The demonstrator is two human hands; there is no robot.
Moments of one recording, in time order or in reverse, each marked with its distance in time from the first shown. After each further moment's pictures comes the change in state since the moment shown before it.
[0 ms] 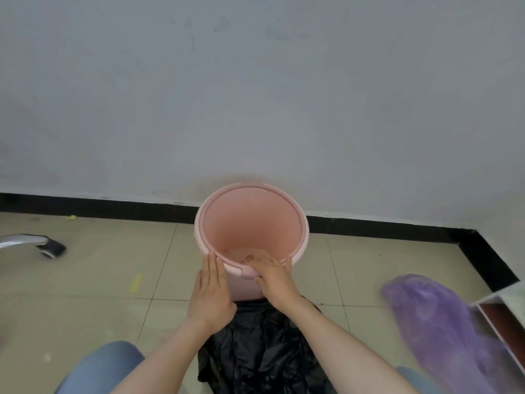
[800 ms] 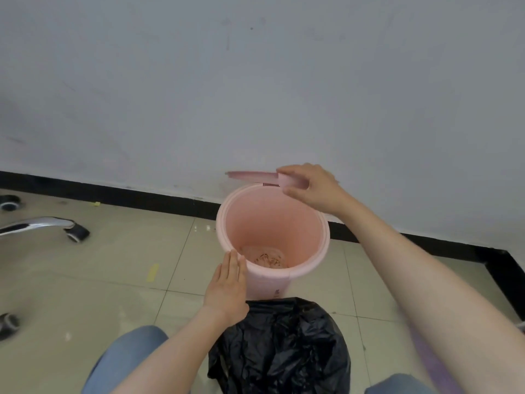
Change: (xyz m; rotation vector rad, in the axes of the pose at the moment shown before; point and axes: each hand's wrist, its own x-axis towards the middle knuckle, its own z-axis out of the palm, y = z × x) left_hand 0.005 0.003 -0.029 0.187 -0.176 0.003; right_hand 0.071 -0.040 -0.167 0.050 0.148 -0.152
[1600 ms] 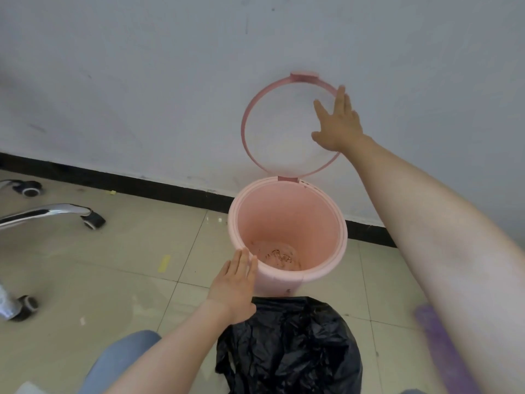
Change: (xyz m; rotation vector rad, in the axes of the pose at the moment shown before) left_hand -0.001 -0.009 -0.010 0.027 -0.093 0.049; right_hand 0.111 0.016 -0.030 -0.533 0.037 0.166
